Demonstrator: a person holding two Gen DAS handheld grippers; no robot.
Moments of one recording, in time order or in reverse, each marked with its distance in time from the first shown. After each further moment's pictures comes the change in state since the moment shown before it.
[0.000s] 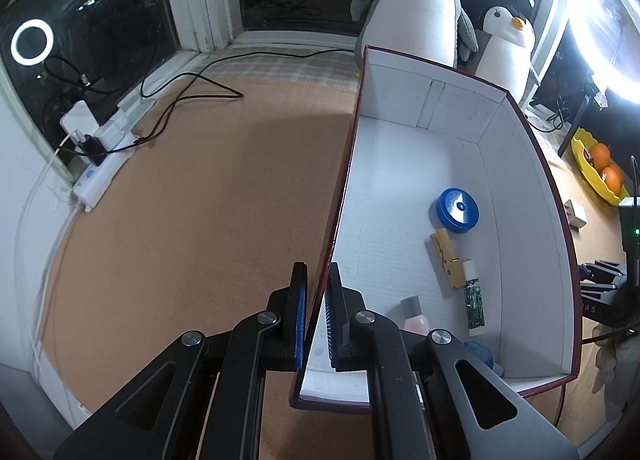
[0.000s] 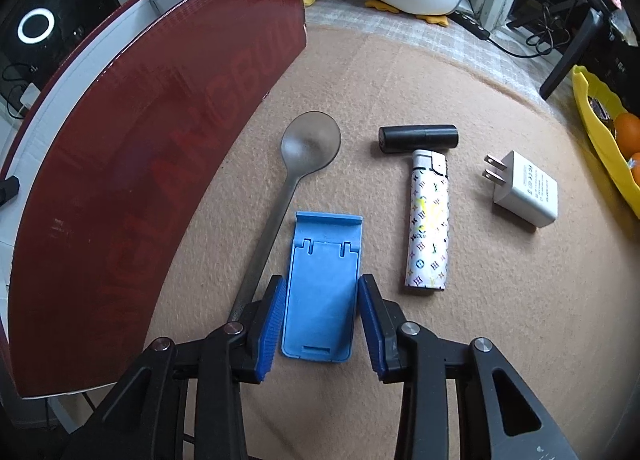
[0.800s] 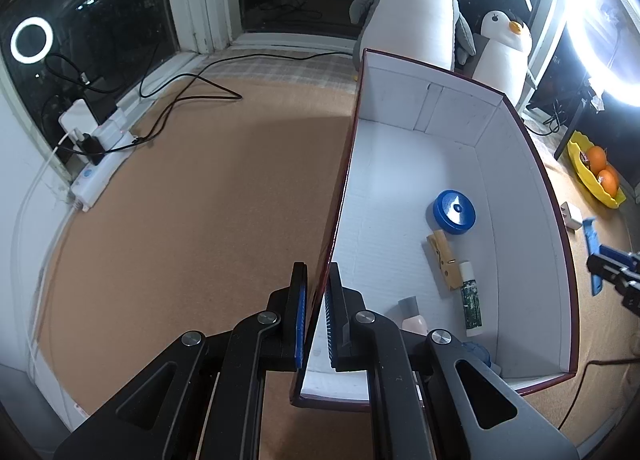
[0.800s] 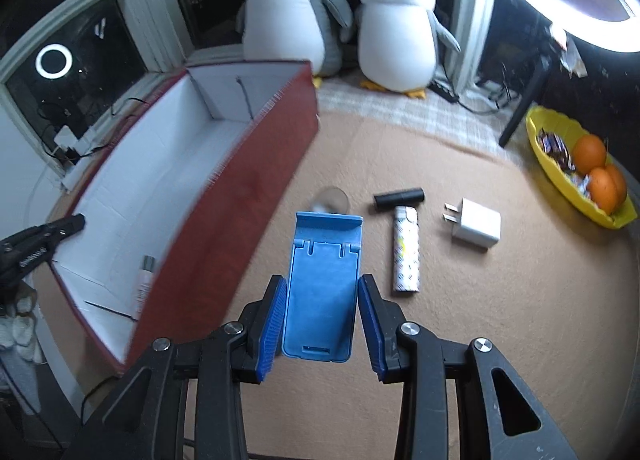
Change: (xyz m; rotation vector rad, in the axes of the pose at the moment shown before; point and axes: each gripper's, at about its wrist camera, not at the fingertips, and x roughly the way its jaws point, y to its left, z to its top) left arm -0.001 0.003 -0.001 -0.003 -0.009 -0.017; right arm -0.091 0.022 -0.005 0.022 -0.210 0.015
